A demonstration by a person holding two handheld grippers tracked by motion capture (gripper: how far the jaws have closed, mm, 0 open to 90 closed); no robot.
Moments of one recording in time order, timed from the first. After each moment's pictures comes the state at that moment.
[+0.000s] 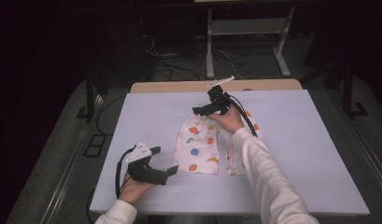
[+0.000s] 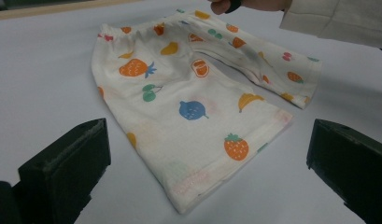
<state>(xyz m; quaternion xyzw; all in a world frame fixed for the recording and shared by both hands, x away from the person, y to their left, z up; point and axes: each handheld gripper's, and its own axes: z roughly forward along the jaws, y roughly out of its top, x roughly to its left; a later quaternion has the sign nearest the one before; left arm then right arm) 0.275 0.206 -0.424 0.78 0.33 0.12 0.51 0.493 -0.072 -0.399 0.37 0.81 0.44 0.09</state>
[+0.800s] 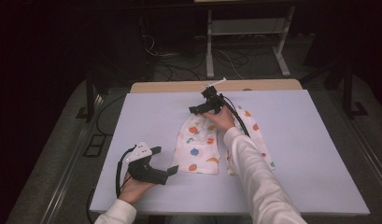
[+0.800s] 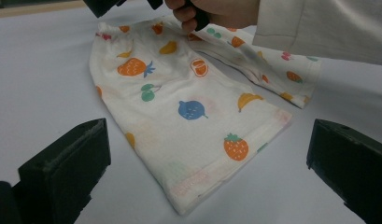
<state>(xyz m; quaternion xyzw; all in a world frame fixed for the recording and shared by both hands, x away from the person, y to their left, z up) 0.277 0.206 -0.425 0.79 0.33 0.12 0.51 0.524 -0.055 -0.433 0.41 0.81 0.41 0.09</state>
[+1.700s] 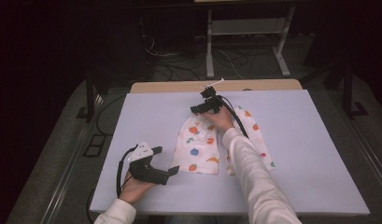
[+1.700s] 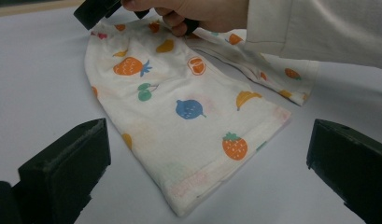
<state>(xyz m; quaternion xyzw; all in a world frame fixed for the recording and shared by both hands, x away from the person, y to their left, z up) 0.278 0.204 -0.426 0.79 0.32 0.12 0.51 0.537 -0.052 -0.447 0.43 0.81 0.39 0.09</state>
